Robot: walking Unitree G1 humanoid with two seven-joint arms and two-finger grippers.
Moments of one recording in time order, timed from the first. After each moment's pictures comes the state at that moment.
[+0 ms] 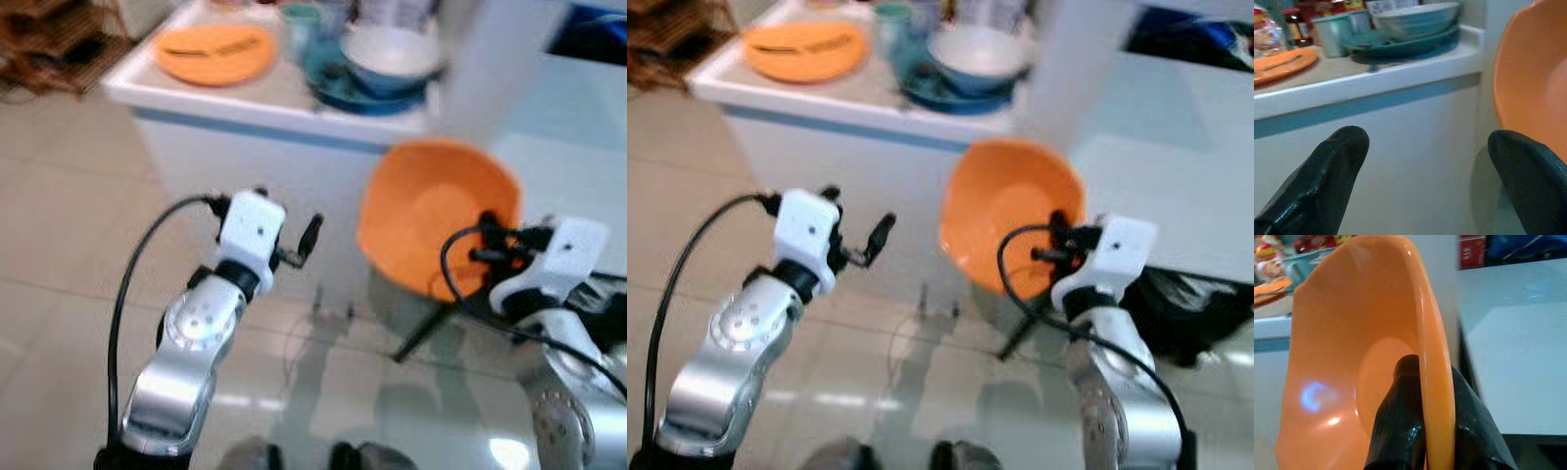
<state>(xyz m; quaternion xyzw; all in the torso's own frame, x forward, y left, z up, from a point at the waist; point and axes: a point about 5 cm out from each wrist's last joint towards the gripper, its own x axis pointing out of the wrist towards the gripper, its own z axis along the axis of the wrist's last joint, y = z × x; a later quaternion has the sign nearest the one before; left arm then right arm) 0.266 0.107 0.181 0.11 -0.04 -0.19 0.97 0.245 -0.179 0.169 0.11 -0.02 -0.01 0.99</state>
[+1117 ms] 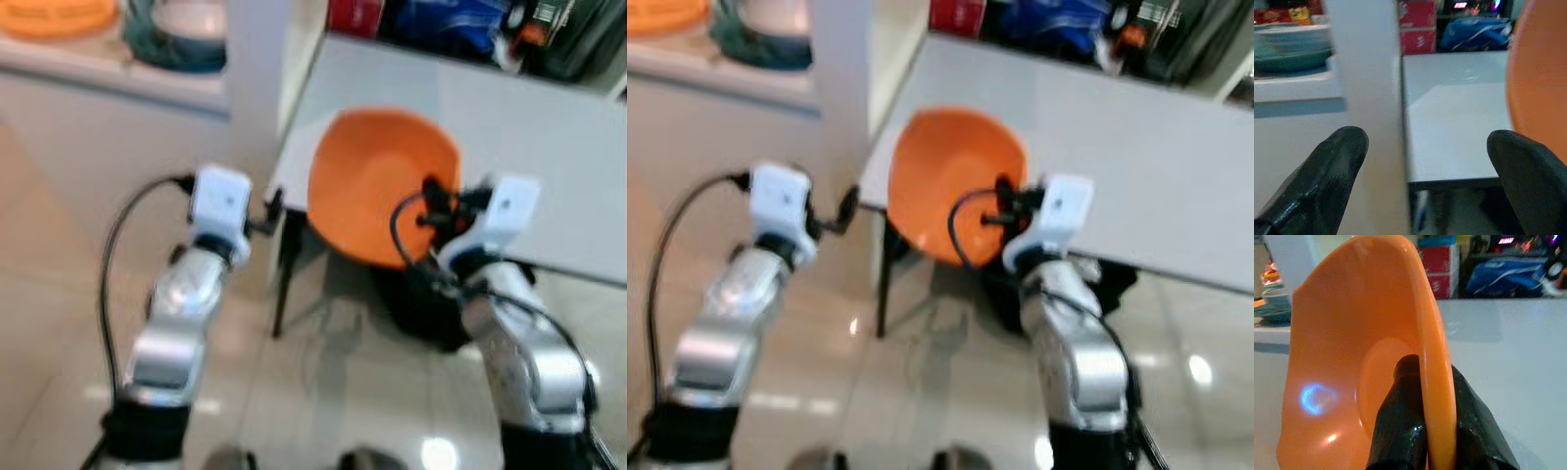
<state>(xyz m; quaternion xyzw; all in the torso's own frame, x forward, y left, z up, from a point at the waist) 0.299 0.123 0.177 0.09 -0.05 -0.12 0.99 0.283 -0.145 0.186 0.11 -0.05 0.07 0.99</state>
